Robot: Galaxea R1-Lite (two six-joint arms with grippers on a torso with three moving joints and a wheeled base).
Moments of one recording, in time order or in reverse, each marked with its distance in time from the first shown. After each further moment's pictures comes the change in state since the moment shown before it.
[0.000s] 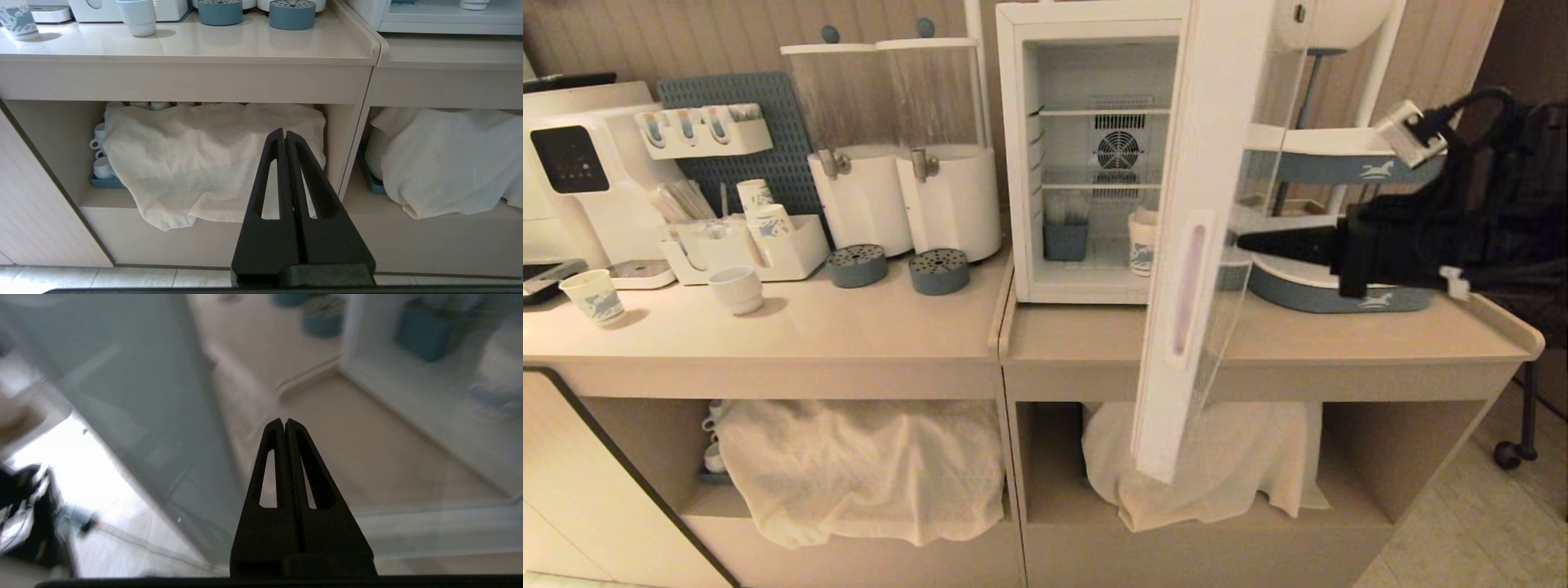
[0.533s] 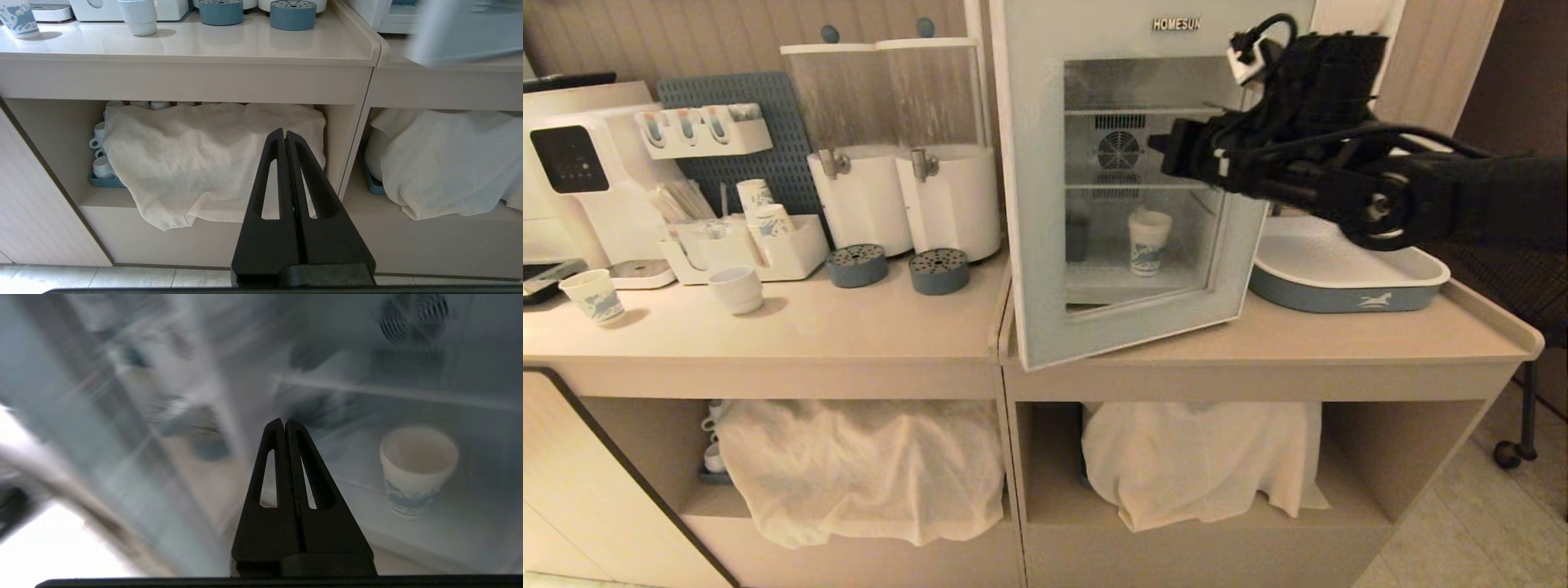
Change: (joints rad) left arm 0.000 0.000 0.000 -0.001 0.001 -0.005; right arm 0.213 0.443 -0.701 0.050 -0.661 0.249
